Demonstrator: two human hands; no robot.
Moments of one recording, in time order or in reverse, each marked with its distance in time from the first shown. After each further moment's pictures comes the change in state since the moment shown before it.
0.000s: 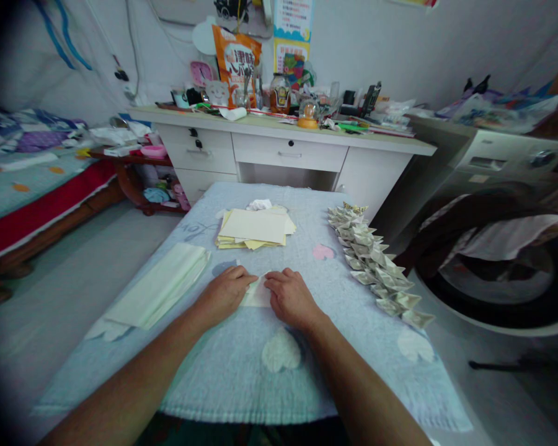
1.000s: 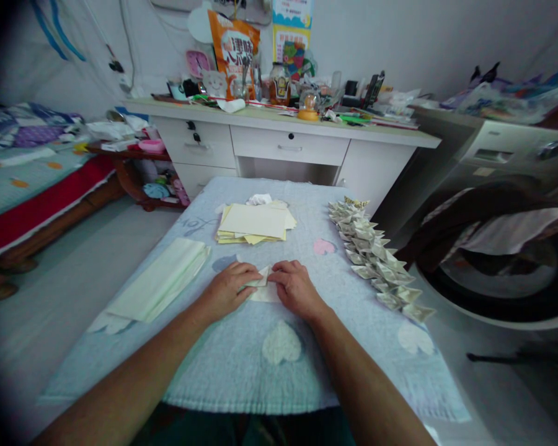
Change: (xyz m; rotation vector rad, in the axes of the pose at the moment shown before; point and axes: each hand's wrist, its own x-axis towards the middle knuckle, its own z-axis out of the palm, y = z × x) left_hand 0.000 0.001 0.005 -0.171 0.075 0.078; right_hand -0.003 0.013 0.002 0.133 0.086 0.036
